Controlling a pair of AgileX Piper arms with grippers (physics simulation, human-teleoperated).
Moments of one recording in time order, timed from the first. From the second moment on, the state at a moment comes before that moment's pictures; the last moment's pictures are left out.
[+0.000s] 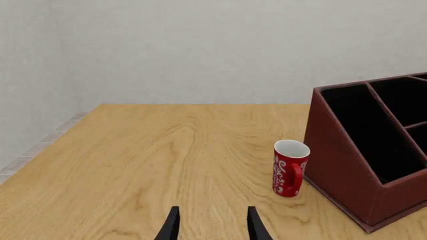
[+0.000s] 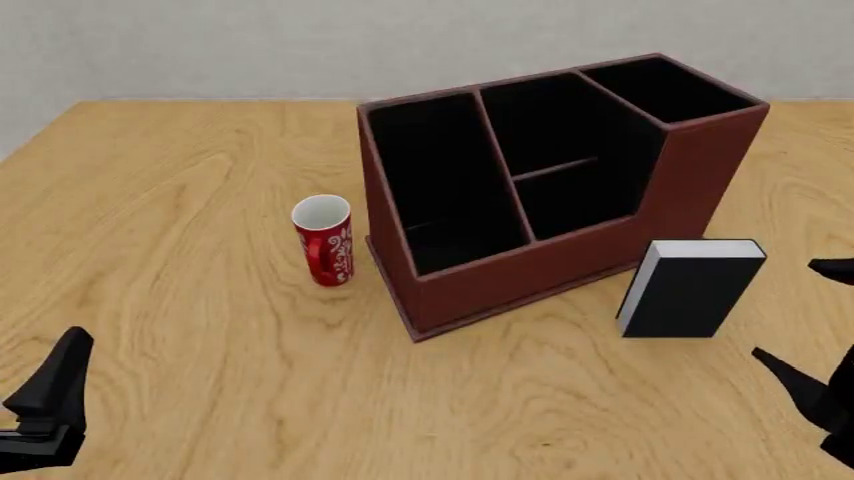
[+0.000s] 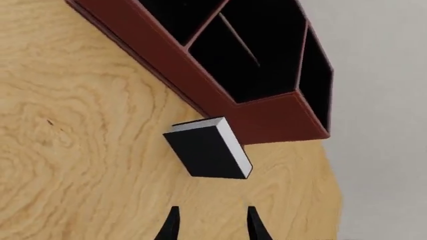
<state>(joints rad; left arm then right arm) 0.00 0.00 0.00 0.00 0.00 0.13 0.48 -0.59 0.75 -1.01</state>
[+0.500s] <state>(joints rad) 0.00 0.00 0.00 0.00 0.00 0.13 0.62 -0.75 0.90 -1.16</state>
